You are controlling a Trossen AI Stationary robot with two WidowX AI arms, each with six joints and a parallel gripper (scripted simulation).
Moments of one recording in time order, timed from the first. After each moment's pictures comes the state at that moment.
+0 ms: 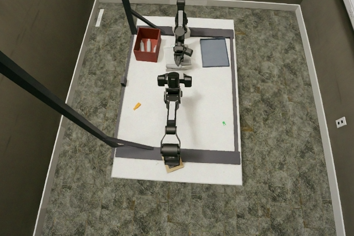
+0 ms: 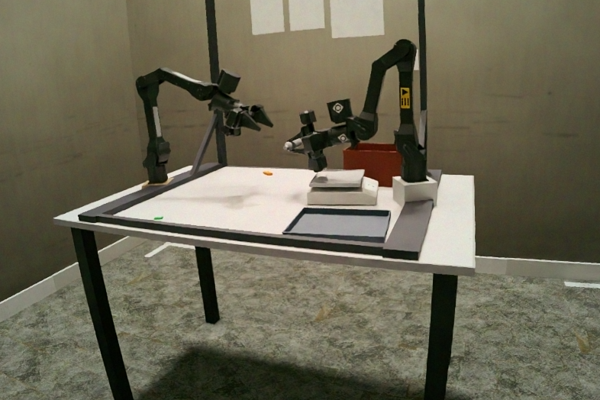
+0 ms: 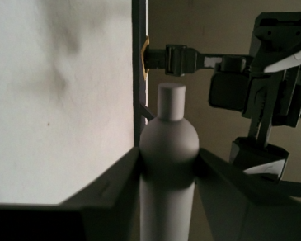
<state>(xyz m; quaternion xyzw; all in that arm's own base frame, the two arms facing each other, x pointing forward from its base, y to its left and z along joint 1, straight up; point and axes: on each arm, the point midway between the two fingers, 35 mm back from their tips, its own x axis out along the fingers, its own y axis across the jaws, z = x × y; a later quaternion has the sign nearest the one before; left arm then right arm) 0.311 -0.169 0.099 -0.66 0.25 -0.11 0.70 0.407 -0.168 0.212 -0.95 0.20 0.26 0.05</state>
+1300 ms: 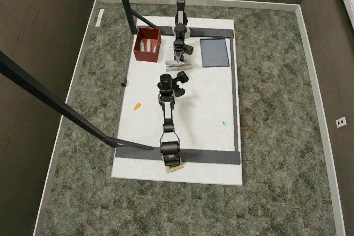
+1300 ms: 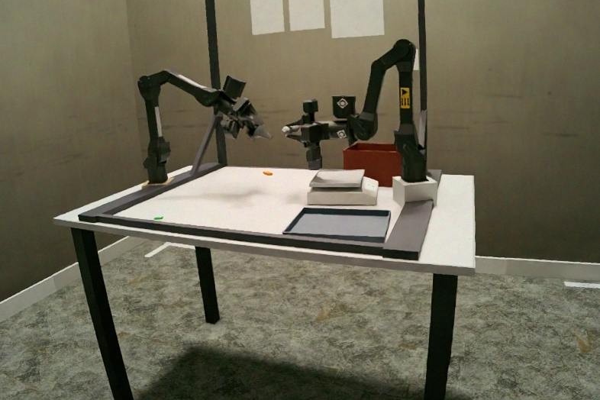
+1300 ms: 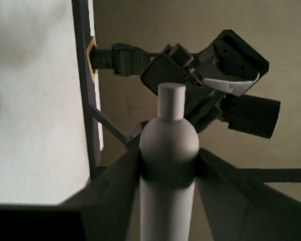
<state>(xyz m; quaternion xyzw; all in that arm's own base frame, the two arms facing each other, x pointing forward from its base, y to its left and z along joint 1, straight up) 0.315 -0.171 0.141 -0.68 0.18 -0.17 0.69 0.410 -0.167 0.200 -0.88 0.21 0.31 -0.27</state>
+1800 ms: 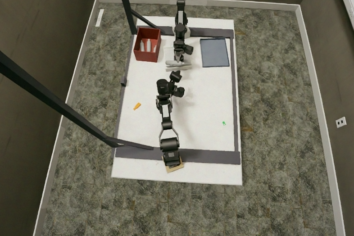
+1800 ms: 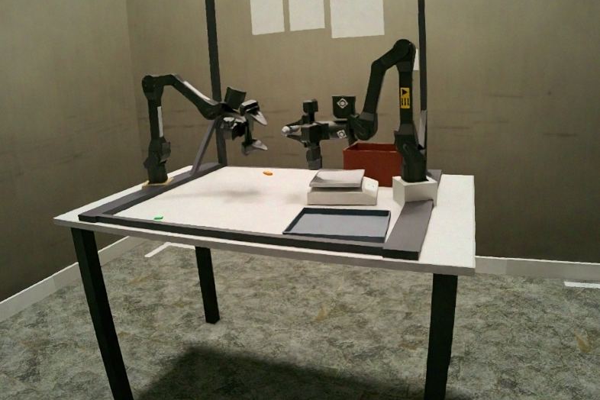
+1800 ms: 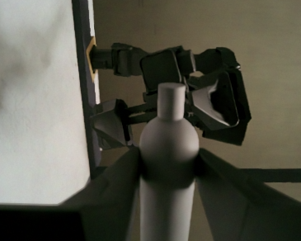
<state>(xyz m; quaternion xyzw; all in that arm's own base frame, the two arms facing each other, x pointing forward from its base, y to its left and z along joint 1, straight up) 0.315 -0.171 0.141 -0.68 0.18 -0.17 0.69 0.408 -0.166 0.177 -0.75 0.19 0.35 -0.52</state>
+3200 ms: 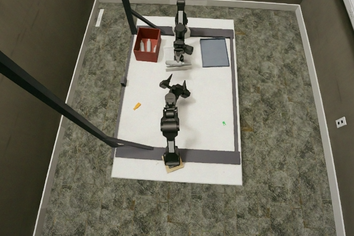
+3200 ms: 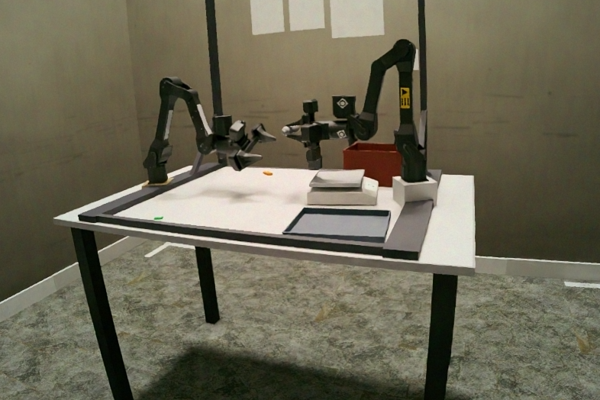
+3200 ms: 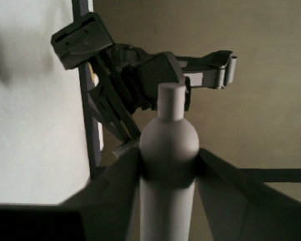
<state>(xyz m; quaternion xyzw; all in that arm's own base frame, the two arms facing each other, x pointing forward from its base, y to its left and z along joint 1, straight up) 0.315 -0.171 0.141 -0.68 0.18 -0.17 0.69 0.410 -0.179 0.134 -0.24 0.07 0.28 -0.93</state>
